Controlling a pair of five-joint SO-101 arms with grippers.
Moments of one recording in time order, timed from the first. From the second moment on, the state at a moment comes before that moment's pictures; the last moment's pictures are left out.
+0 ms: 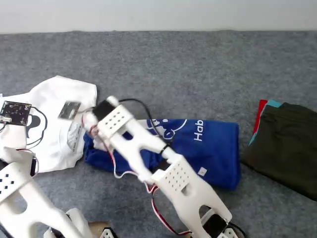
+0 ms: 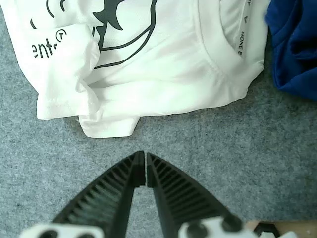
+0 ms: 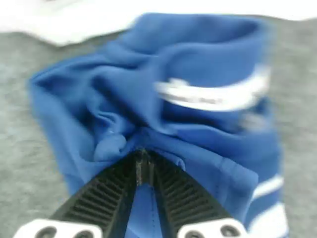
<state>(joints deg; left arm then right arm) -46.4 -39.9 37.5 86.8 -36.2 -51.7 54.7 -52.5 90.9 24.4</state>
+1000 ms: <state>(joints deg) -46.4 -39.9 37.5 86.8 -36.2 -28.9 9.1 -20.4 100.5 9.2</state>
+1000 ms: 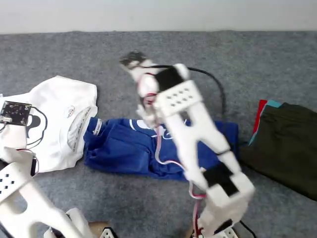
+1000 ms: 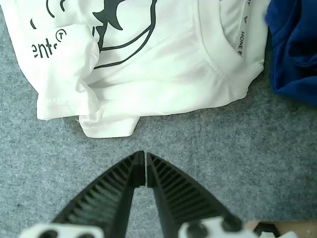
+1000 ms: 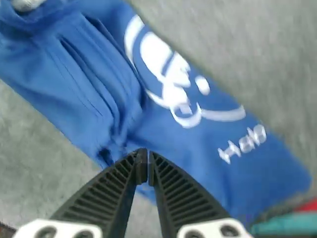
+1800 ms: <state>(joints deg) -46.4 -39.9 37.5 86.8 -36.3 -0.1 0.3 28.7 68.9 8.6</state>
